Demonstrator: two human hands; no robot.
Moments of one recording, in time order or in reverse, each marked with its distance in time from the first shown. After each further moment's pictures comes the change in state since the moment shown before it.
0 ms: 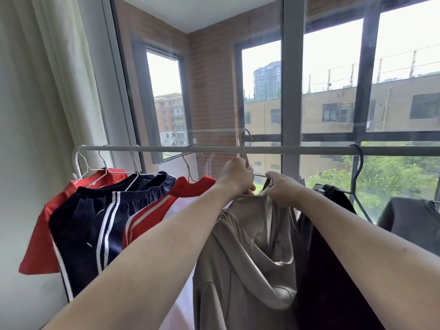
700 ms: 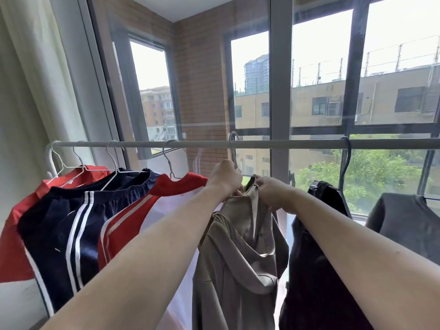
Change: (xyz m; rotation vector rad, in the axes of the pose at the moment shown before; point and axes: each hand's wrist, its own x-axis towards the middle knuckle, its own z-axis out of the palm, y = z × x) left_hand 0.038 -0.022 0.037 0.049 -0.022 -0.050; right_hand 0.030 0.032 0.014 0.218 -0.128 0.090
